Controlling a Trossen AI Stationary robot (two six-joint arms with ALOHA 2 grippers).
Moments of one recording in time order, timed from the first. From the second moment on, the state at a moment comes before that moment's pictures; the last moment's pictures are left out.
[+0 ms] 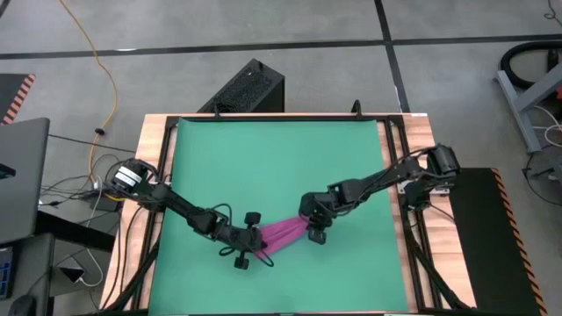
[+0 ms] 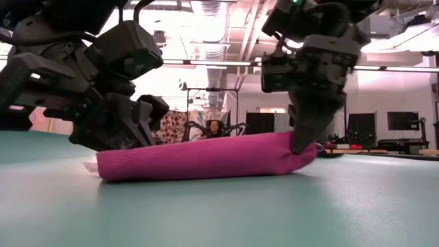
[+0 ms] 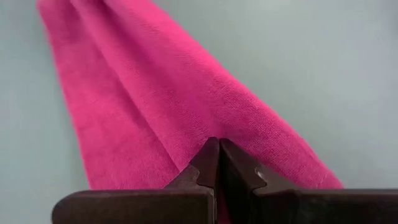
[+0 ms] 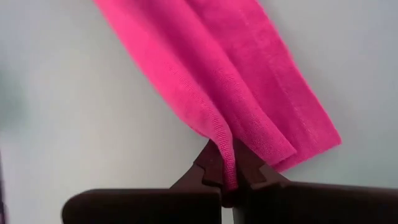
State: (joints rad) left arm -0.44 1.79 0.70 0.30 -0.17 -0.15; right arm 0.17 1.68 0.93 -0.28 -0.19 0.49
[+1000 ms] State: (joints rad) left arm -0.39 1.60 0.70 0.25 -0.40 0.07; right arm 0.02 1.68 0.93 -0.26 -0.29 0.56
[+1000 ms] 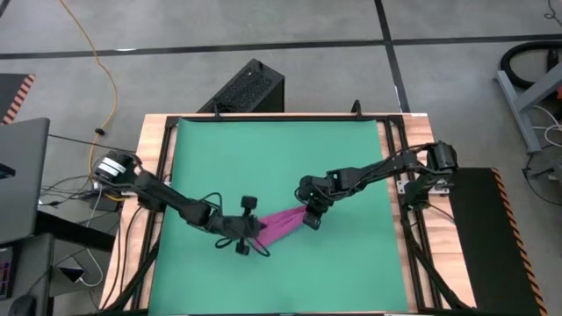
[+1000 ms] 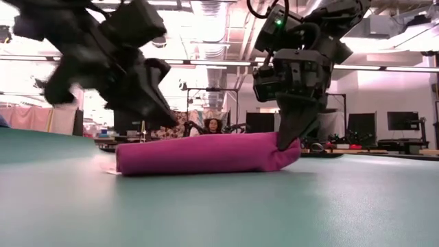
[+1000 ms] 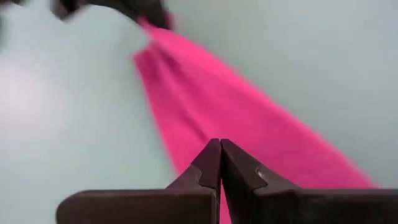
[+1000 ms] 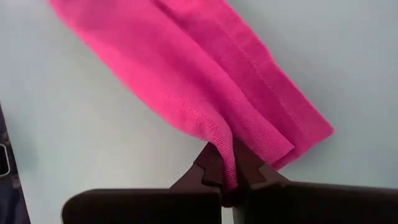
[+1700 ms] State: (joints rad) left arm -0.17 1.79 0.69 0.44 -0.03 0.24; right arm -0.05 1.68 0.93 -0.22 -0.36 0.52
